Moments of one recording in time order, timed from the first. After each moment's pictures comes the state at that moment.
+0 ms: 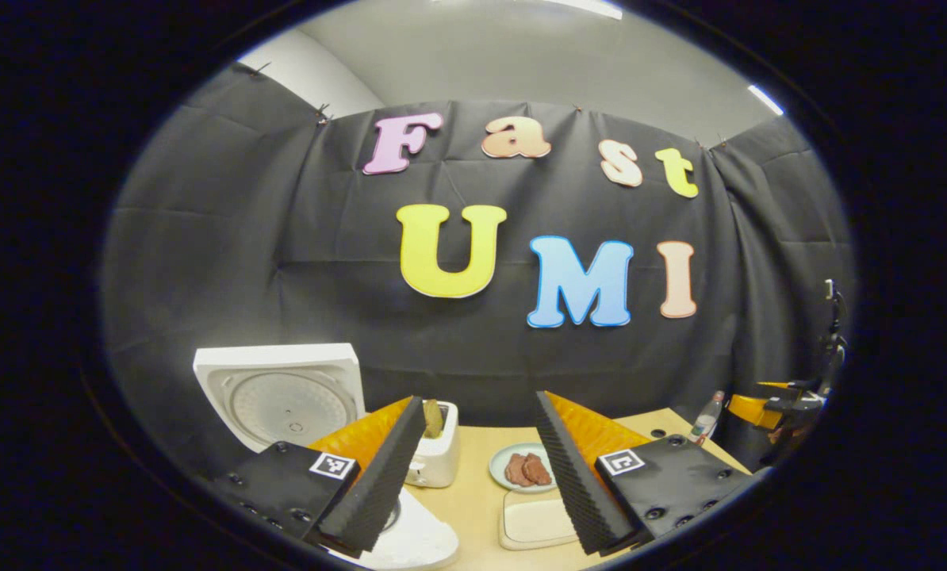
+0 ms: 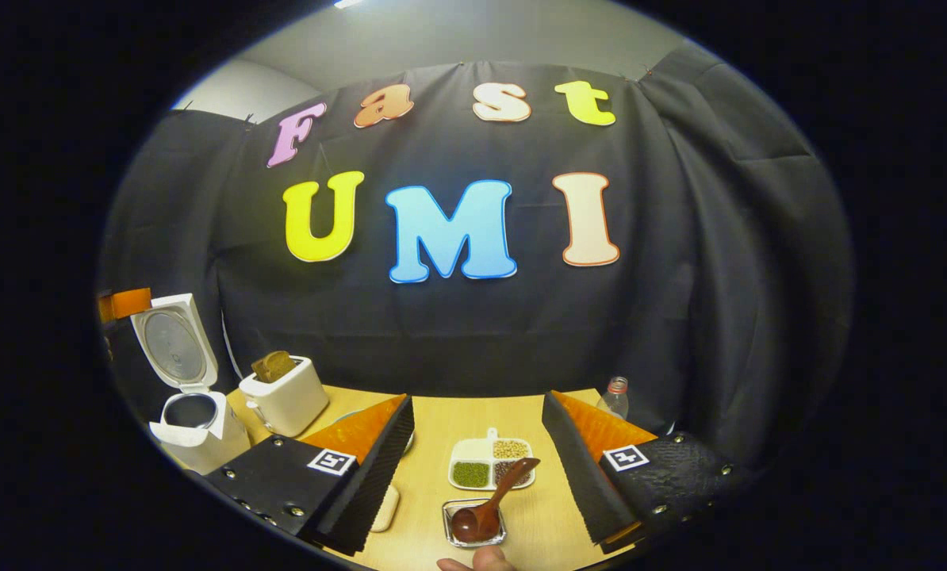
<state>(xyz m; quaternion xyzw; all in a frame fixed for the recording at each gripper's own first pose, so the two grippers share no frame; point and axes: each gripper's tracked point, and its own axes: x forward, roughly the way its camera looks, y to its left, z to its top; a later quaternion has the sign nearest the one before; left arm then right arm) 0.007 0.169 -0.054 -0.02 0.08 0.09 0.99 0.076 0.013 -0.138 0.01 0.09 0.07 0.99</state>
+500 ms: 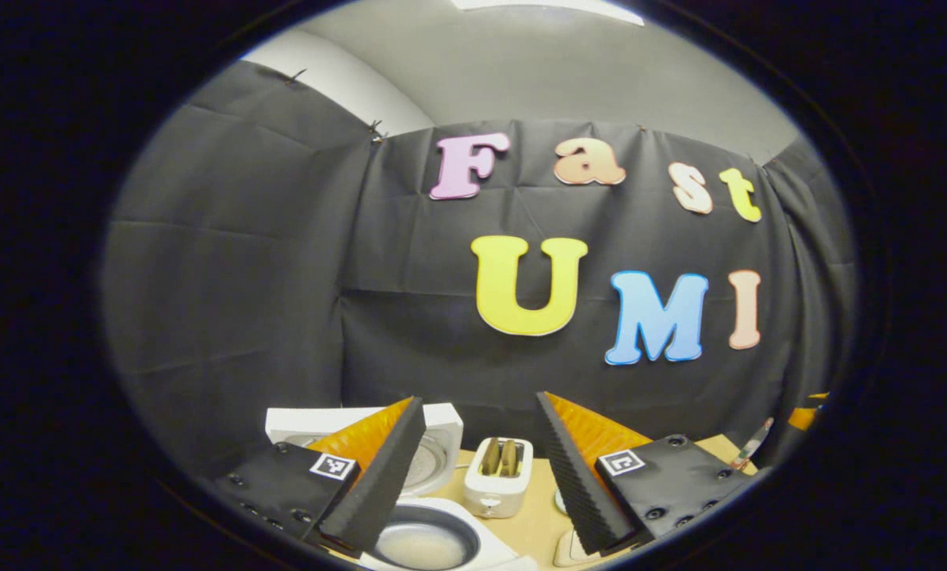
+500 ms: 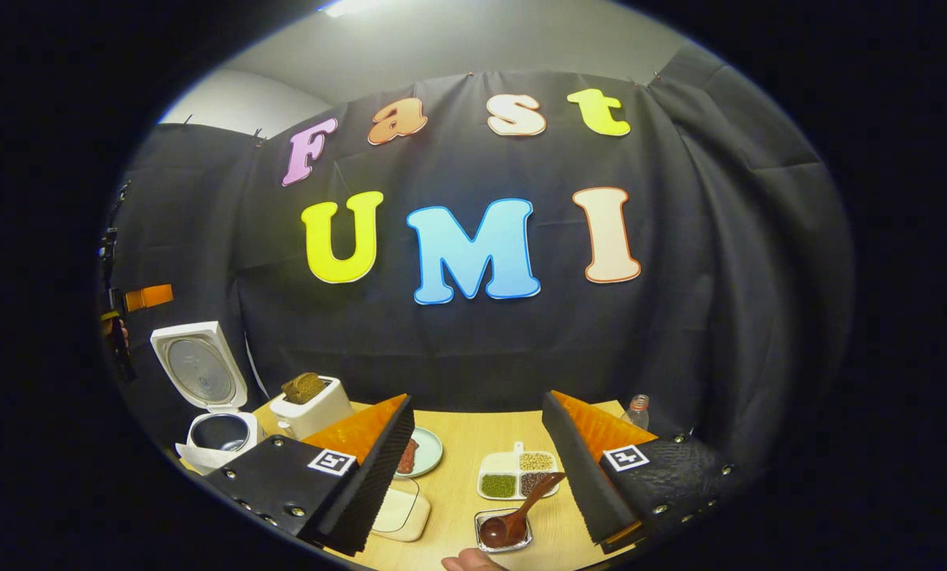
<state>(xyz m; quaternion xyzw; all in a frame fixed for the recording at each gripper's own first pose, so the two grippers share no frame) 0.024 0.302 -0.006 -0.04 0.05 0.19 0.98 0.077 0.034 -0.108 0.02 0.08 0.10 0.99</state>
